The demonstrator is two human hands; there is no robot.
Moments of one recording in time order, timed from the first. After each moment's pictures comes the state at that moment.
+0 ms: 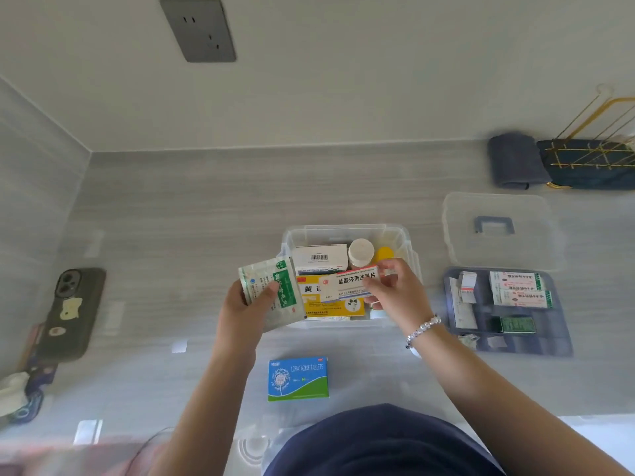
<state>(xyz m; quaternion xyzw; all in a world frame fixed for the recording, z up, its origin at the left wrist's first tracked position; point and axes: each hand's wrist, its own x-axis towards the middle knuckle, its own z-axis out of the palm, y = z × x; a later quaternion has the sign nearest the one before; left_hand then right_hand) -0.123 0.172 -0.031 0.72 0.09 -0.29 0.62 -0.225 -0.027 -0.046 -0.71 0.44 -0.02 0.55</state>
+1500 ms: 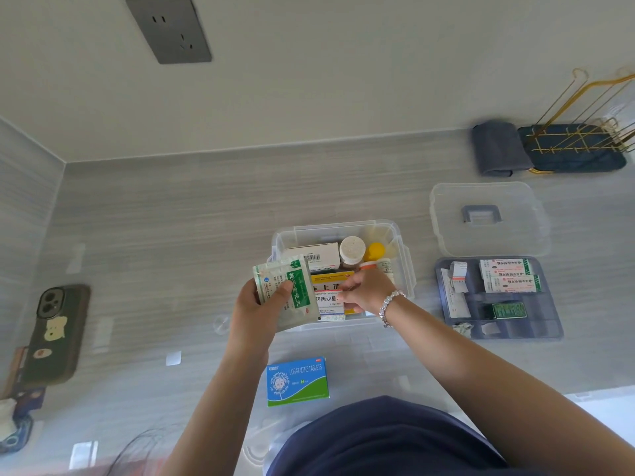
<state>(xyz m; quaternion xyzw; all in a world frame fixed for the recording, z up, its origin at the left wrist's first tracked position) -0.126 0.149 -0.025 0.72 0.08 -0.34 0.60 -0.195 -0.027 -0.070 -0.73 0.40 0.23 0.50</state>
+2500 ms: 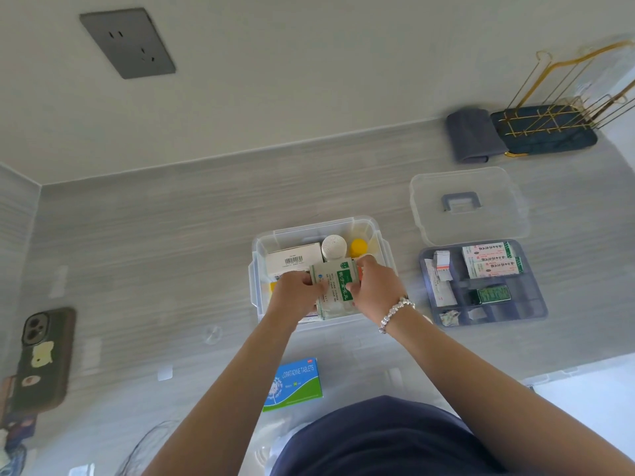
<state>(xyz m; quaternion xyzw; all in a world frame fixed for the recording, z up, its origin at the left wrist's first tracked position) -0.127 0.075 -0.049 0.80 -0.05 -0.47 0.38 -0.224 -0.027 -0.033 -0.85 0.41 0.12 0.32</state>
